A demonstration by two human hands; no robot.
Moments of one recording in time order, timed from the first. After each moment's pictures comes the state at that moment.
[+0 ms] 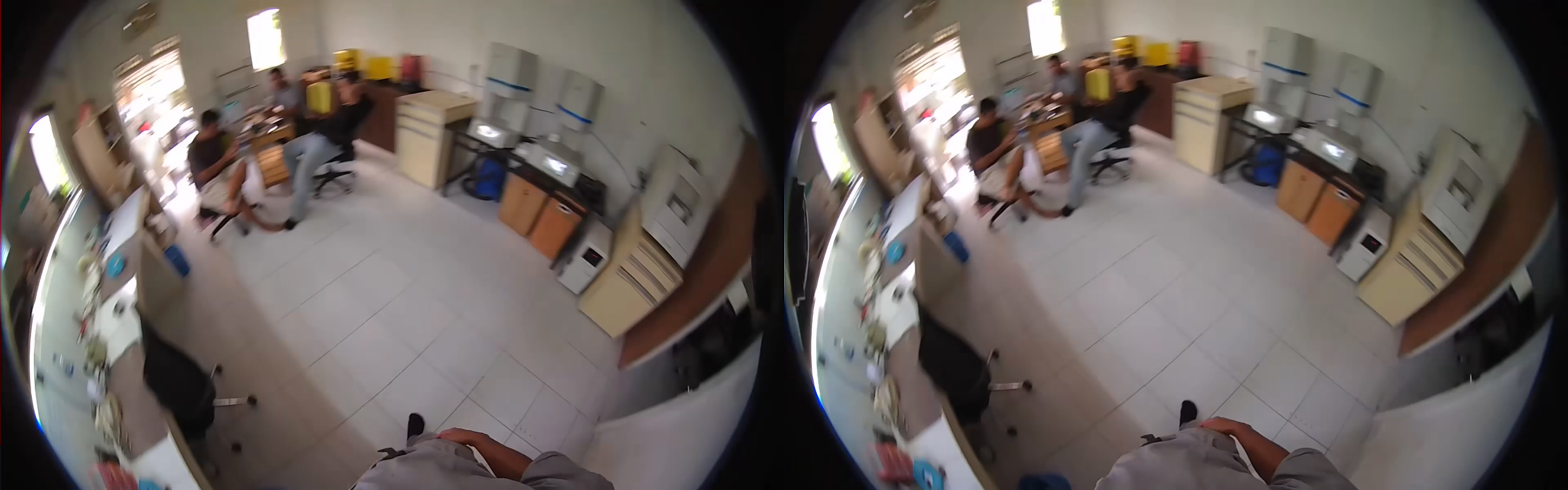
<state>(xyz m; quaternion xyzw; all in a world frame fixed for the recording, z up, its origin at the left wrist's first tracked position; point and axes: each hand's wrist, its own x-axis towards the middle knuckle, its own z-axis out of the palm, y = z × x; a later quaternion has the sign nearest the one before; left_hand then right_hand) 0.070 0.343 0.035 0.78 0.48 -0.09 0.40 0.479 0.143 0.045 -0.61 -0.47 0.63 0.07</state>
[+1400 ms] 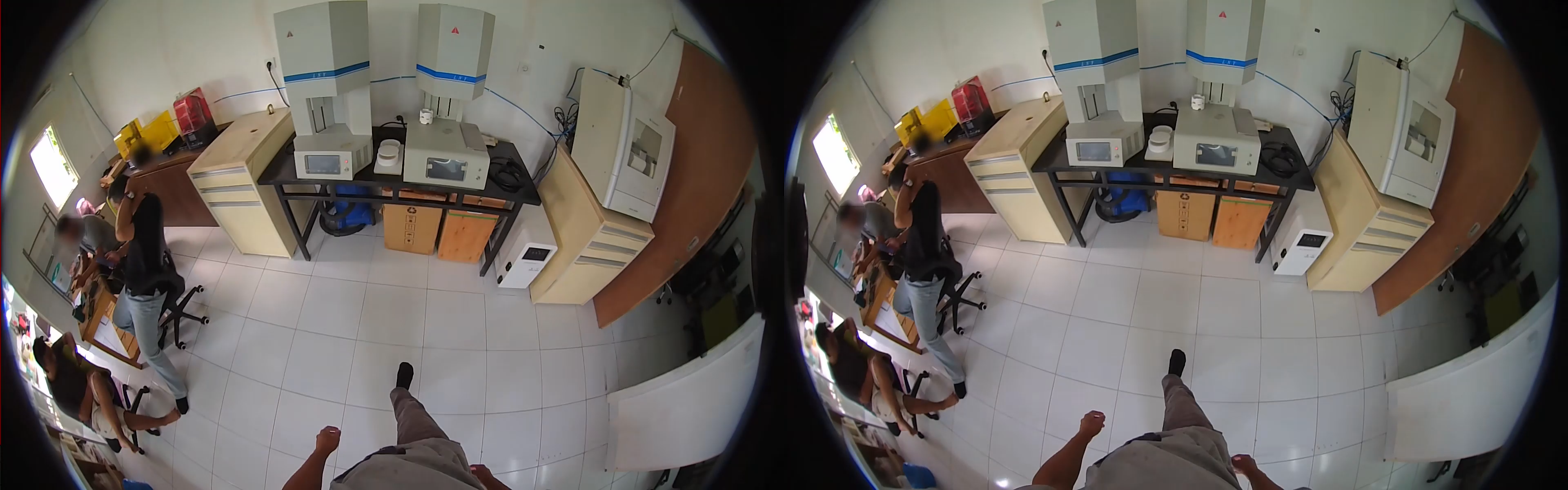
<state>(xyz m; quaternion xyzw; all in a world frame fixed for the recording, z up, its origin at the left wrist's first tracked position) 0.839 0.894 -0.052 0.84 0.35 -0.12 0.40 0.848 0.372 0.006 -0.80 0.17 0.42 0.39</state>
